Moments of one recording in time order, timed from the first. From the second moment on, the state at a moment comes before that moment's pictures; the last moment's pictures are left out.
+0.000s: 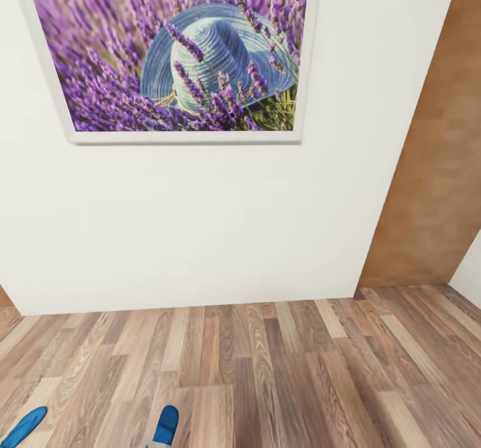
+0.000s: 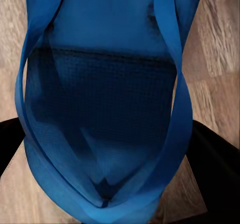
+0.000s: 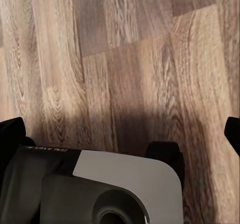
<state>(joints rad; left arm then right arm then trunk) -0.39 0.04 0.18 -0.12 -0.26 -0.07 -0.26 -0.01 -0.35 -0.27 -0.42 -0.12 0.09 0.84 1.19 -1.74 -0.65</state>
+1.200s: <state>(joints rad) -0.39 0.04 0.18 -0.12 -0.26 -0.07 -0.26 -0.01 -0.35 -0.27 -0.42 -0.12 0.09 0.84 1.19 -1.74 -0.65</state>
